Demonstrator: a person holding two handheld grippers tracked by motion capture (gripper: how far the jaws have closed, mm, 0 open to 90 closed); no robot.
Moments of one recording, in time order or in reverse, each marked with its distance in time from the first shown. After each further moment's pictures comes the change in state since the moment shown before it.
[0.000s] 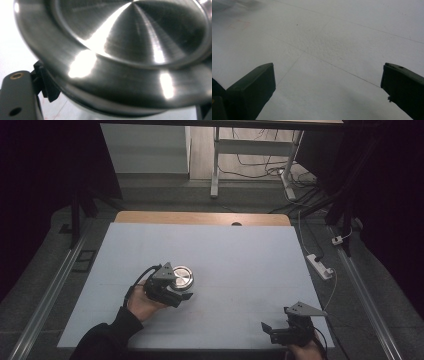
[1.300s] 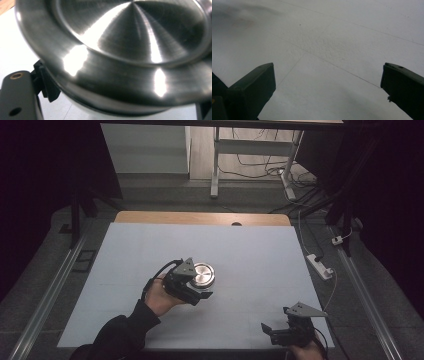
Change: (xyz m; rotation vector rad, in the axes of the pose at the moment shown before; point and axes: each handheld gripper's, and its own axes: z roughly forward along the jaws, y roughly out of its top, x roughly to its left) left arm -0.023 0.051 0.017 -0.011 -0.084 0.089; right arm 0.000 0.000 -0.002 -0.009 0.015 -0.023
